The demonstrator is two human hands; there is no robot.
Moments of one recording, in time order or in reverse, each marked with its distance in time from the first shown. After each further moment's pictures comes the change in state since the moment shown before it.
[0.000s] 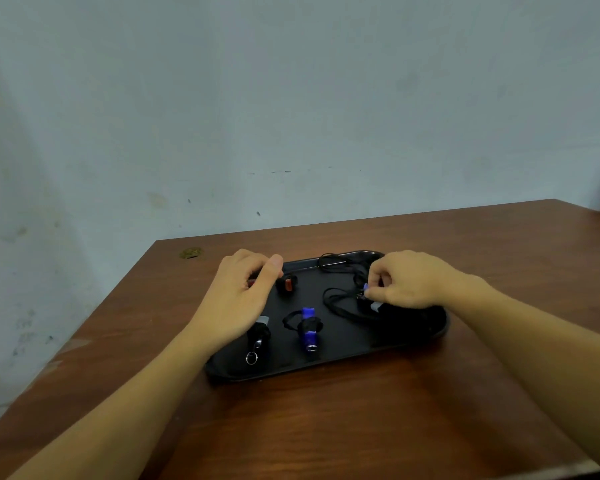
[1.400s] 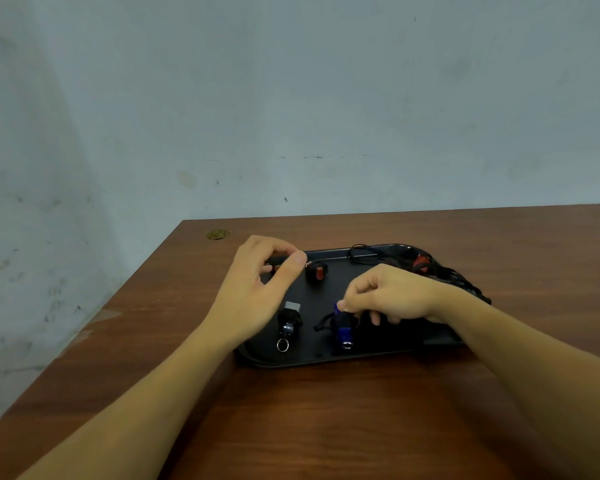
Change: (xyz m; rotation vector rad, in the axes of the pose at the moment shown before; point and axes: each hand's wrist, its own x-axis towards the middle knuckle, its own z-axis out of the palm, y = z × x) left_hand -0.018 -0.023 -0.005 -0.228 0.109 -0.018; right_hand 0.008 -0.068 0.025 0.662 -0.303 -0.113
